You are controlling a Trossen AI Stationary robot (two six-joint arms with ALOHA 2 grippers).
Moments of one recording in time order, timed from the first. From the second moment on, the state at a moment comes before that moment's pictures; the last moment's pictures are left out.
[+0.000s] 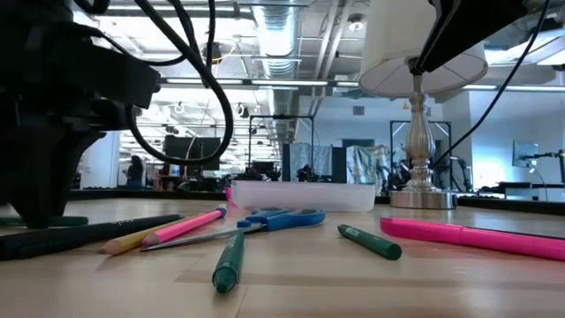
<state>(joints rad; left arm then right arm) -0.57 1.87 1.10 -0.86 -0.18 -0.62 0.62 1.56 1.20 -0.94 0.66 0.52</state>
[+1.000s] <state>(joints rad) -0.38 1.84 1.29 -1.07 -0.70 -0.32 0.62 1.56 1.20 -0.94 0.66 0.55</state>
